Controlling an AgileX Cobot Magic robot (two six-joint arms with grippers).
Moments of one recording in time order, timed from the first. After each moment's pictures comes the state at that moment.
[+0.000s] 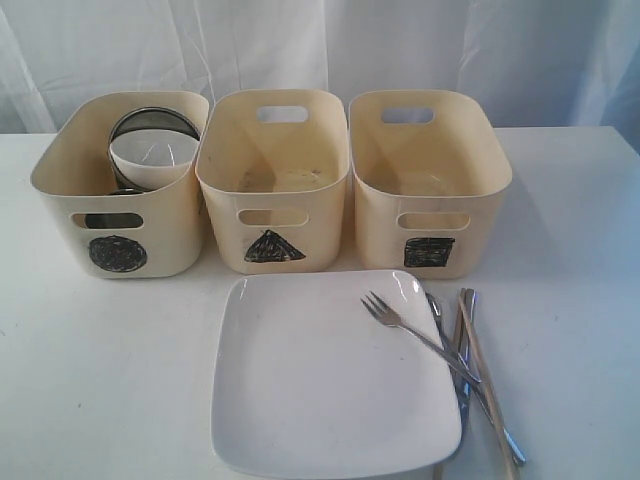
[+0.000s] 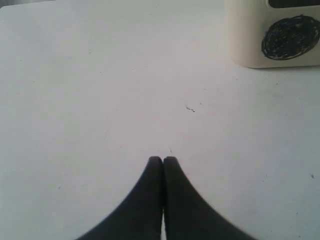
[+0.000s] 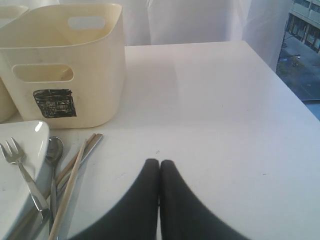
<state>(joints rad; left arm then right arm) 0.20 0.00 0.02 -0.13 0.43 0.26 0.05 0.01 0.00 -0.13 0.34 0.21</state>
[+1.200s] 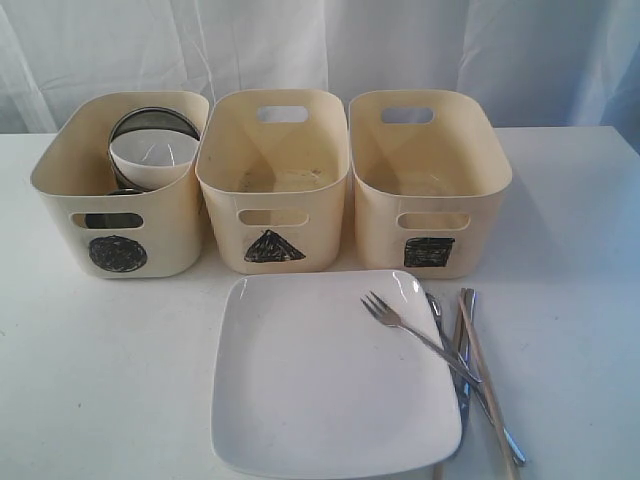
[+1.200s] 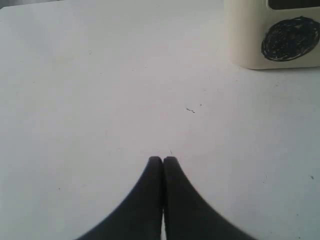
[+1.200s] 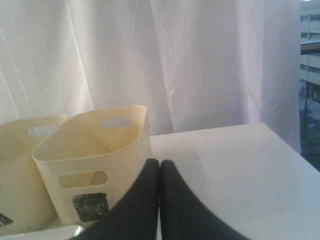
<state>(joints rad) 0.20 0.00 0.02 -0.13 0.43 0.26 0.05 0.01 -0.03 -0.16 0.06 0.35</state>
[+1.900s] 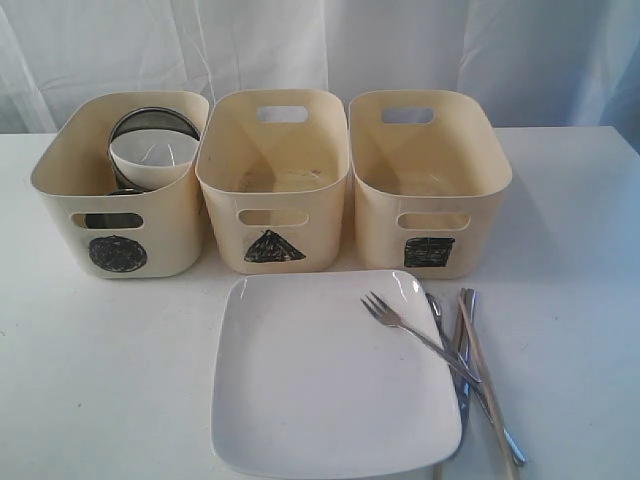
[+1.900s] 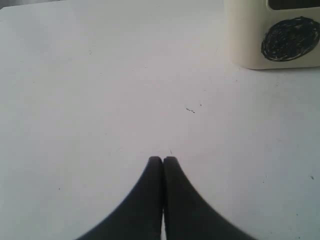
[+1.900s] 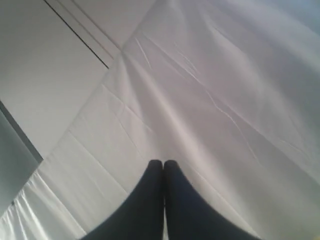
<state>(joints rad) 0.20 0.00 0.02 -0.13 0.43 0.26 0.05 0.00 -0.43 0.07 -0.02 0.77</state>
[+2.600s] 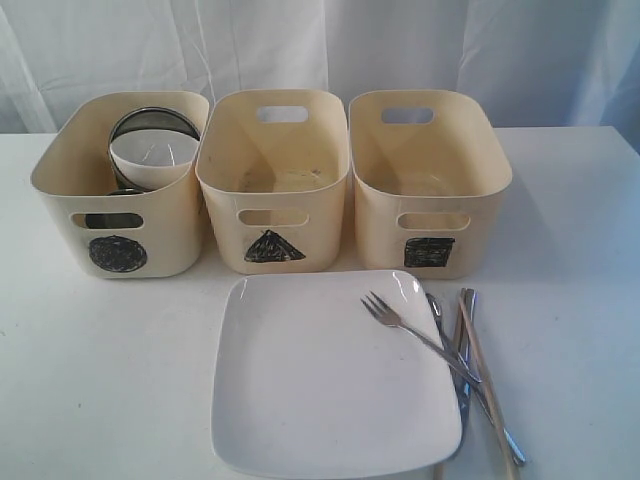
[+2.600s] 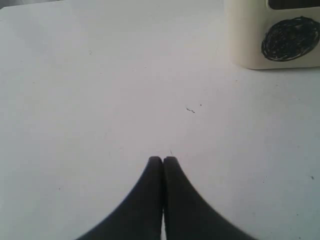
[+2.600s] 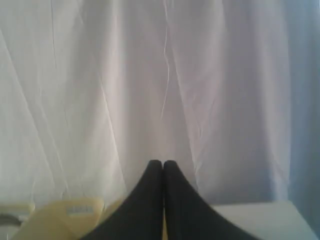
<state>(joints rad) 0.20 0.00 0.02 -0.13 0.43 0.26 0.18 0.47 -0.77 -0.28 0.29 0.37</state>
